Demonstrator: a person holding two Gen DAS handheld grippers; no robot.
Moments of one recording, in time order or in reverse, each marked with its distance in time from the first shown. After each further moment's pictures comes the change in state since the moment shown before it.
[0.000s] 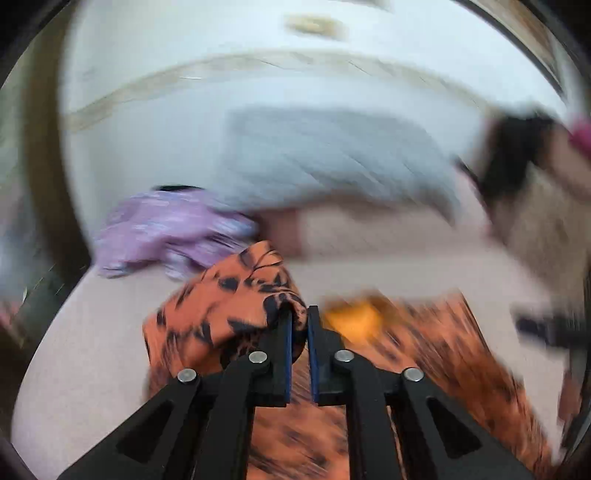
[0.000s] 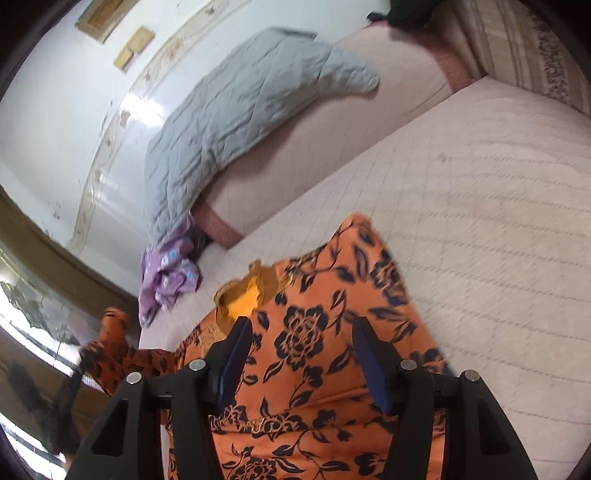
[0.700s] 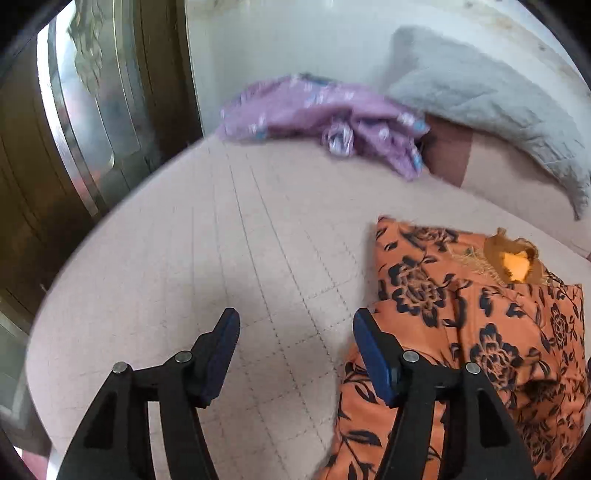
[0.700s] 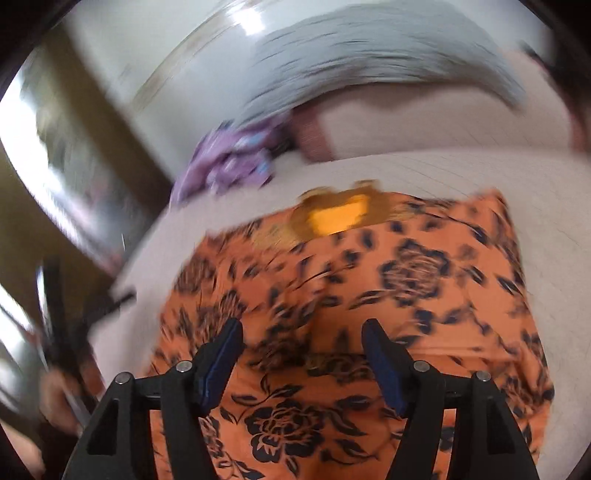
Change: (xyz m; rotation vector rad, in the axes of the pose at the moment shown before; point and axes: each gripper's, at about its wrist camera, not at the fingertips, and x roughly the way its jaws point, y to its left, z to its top) left arm 0.026 0.183 -0.097 -0.417 0.283 0.347; right arm 0.048 0.123 -0.095 -0.556 0.213 0.051
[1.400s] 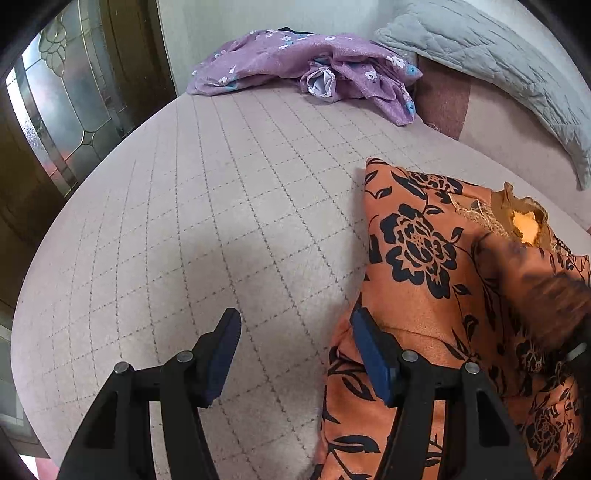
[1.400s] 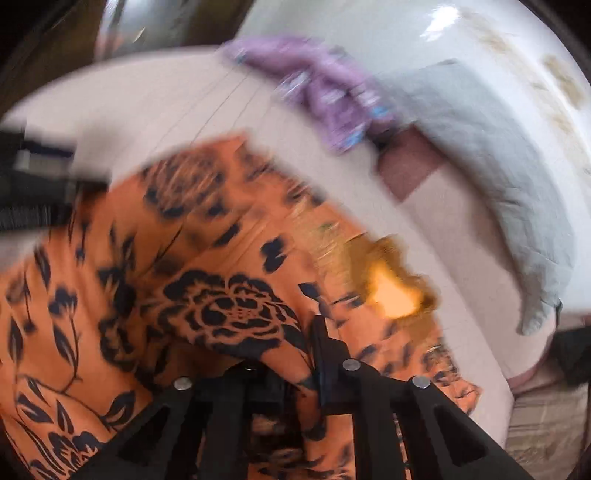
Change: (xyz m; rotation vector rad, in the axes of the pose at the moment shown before) left arm 0.035 -0.017 -0.010 0.059 0.137 -0.026; right arm 0.102 0.116 0.022 -0.725 0.114 -0.425
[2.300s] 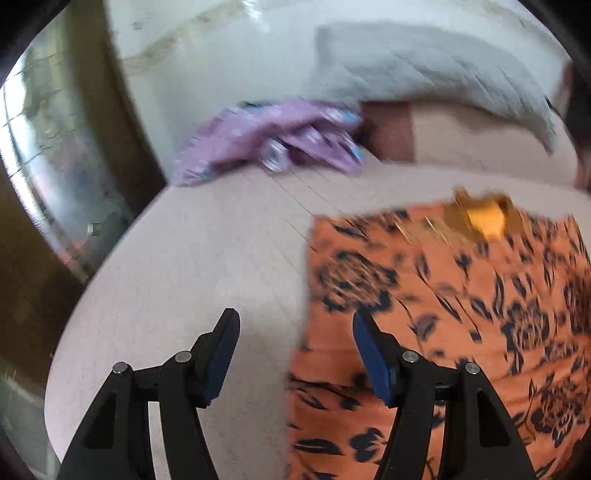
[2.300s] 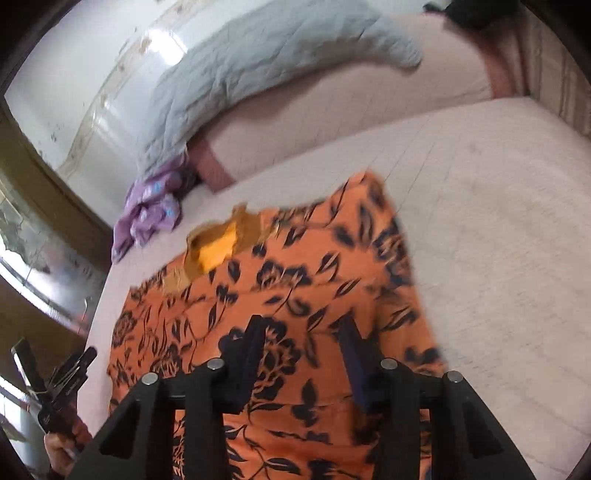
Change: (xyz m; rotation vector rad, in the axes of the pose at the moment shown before) left arm -0.040 -0.058 -0.013 0.237 -0.215 0.057; right arm -0.011 -0.204 -0.221 1.058 -0.031 0.365
